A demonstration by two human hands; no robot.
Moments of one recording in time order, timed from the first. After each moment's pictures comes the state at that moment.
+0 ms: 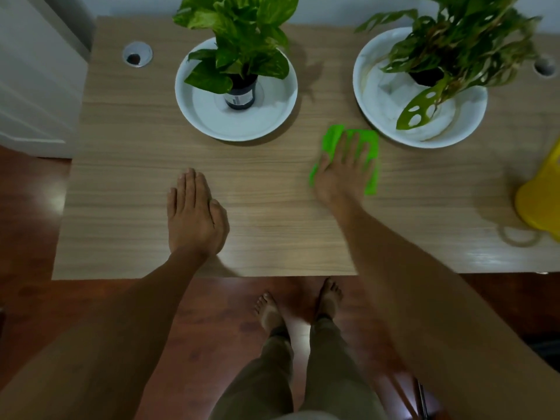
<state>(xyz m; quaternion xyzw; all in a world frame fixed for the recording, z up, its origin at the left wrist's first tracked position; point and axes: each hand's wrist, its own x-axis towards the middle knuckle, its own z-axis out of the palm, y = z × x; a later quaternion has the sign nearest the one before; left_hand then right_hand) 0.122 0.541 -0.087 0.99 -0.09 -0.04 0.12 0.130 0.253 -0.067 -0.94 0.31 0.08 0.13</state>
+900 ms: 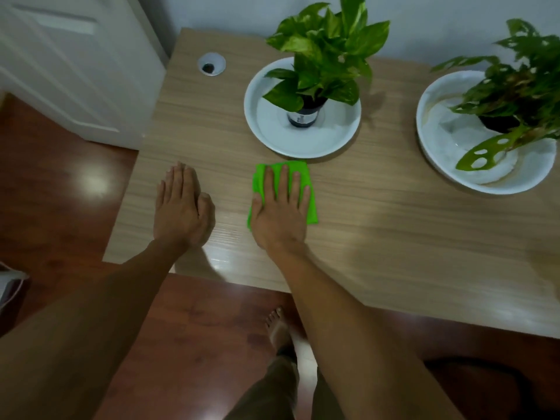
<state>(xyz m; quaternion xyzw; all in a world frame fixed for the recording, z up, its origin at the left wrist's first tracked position) 0.165 0.644 -0.074 0.99 -0.01 -0.05 0.14 0.137 0.450 -0.077 -0.98 0.11 0.10 0.16</state>
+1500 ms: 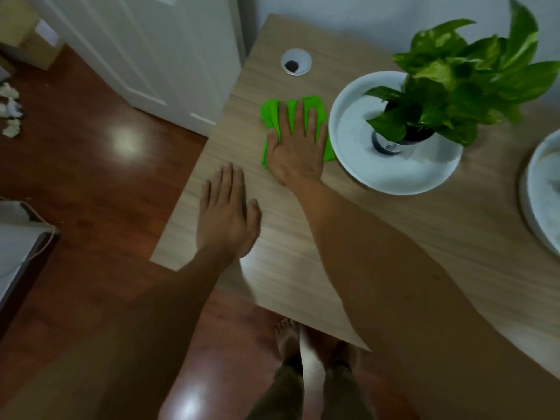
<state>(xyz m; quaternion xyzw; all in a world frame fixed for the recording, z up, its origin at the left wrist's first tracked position) 0.183 0.672 -0.086 0.99 0.03 -0.04 0.13 0.325 0.539 -0.081 -0.99 0.00 0.11 0.13</state>
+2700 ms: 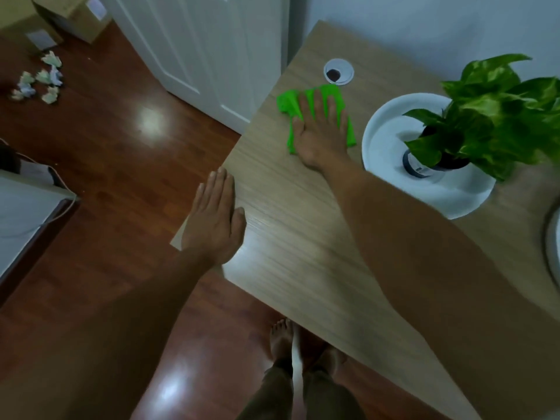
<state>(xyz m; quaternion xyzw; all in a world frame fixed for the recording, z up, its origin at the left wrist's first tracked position) 0.152 0.730 -0.081 0.99 0.04 -0.04 0.15 0.372 0.545 -0.067 -0.97 -0.10 0.15 0.15</state>
